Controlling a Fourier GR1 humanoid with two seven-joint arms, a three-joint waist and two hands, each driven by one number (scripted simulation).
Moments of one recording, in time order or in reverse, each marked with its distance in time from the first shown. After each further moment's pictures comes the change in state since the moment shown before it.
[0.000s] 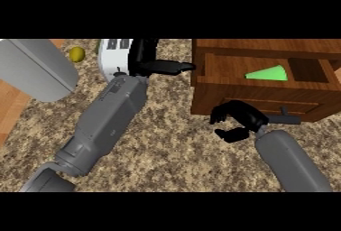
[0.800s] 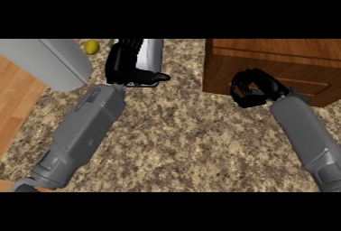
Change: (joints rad) left arm 0.164 0.107 -0.018 -0.166 0.010 -0.118 0.052; right arm -0.293 -0.041 -0.241 0.455 -0.086 -0.068 -0.240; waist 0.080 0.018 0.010
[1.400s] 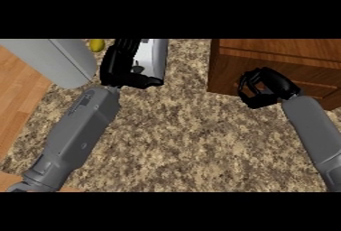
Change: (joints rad) left arm 0.041 0.030 -0.009 -0.048 0.008 -0.059 0.024; right arm 0.015 -0.041 -0.046 -0.020 -0.096 0.163 -0.006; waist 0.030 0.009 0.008
